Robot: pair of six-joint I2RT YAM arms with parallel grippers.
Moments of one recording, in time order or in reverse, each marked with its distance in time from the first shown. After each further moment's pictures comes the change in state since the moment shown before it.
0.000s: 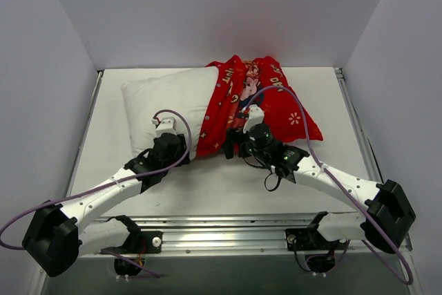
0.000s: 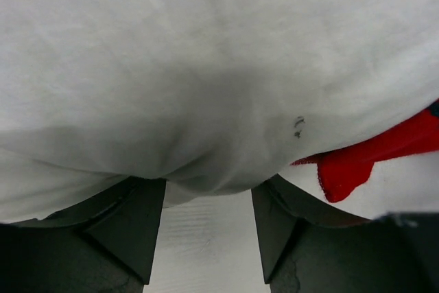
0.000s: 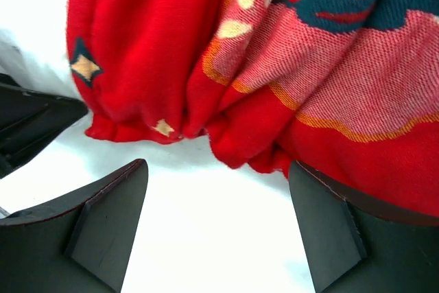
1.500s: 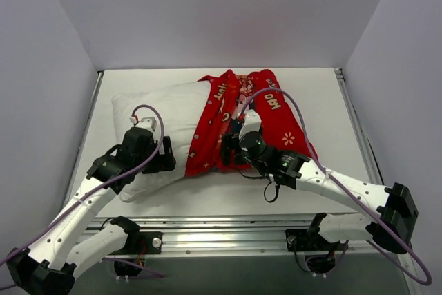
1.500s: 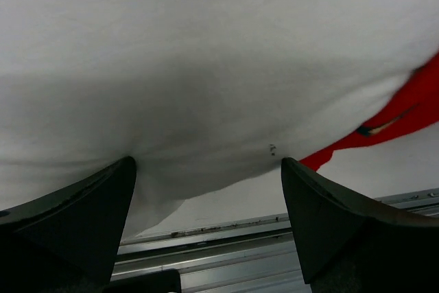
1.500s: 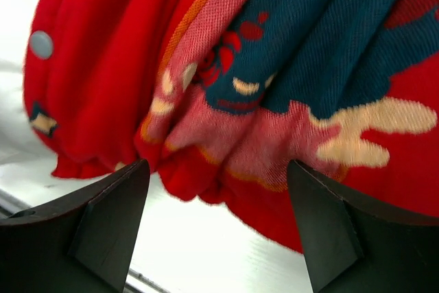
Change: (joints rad) left arm 0.173 -0.250 0.250 -0.594 0.241 0.115; right arm 0.166 -0.055 0.105 -0.222 0.195 0.096
